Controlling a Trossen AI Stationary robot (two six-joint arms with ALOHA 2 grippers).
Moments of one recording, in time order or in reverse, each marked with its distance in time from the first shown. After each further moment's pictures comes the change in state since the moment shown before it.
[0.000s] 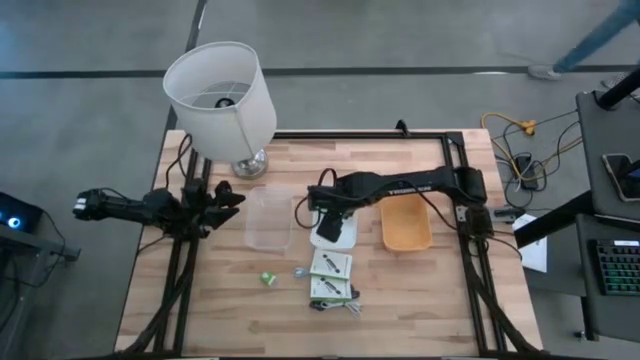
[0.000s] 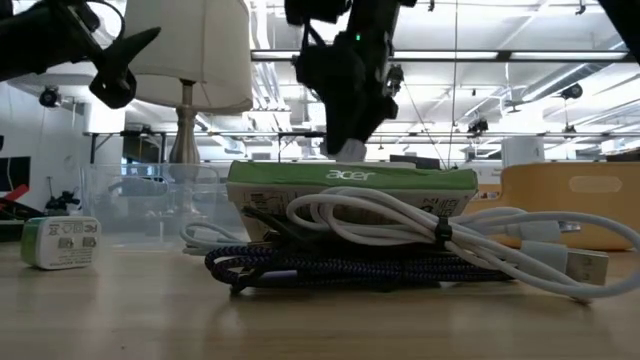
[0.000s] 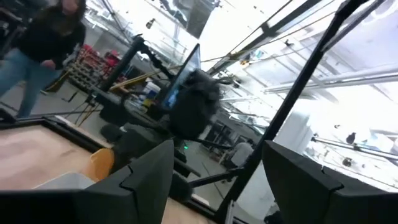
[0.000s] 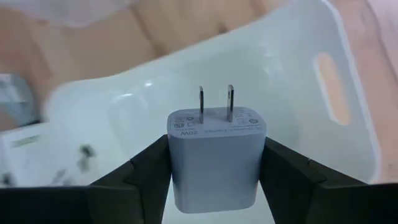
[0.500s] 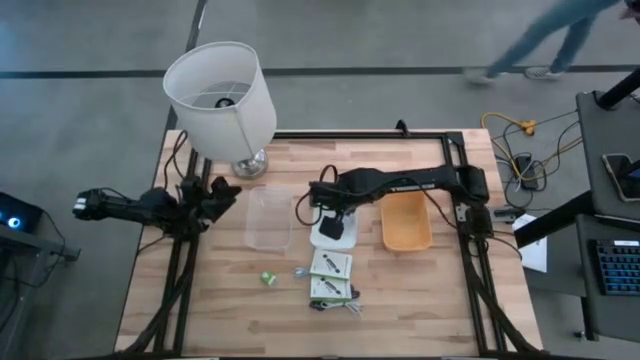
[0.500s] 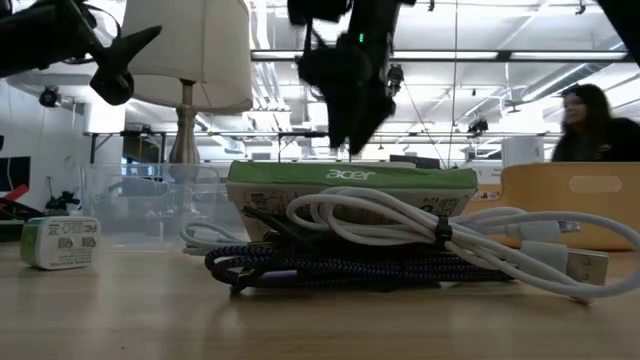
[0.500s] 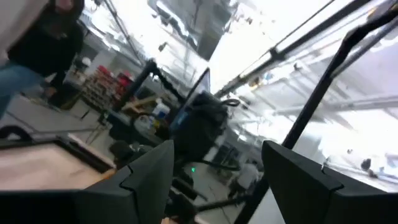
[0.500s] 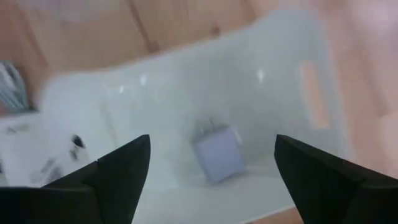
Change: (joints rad) left arm 0.000 0.006 0.000 0.083 -0.111 0.002; right arm -0.008 -0.033 0.024 -0.027 0.023 -0.073
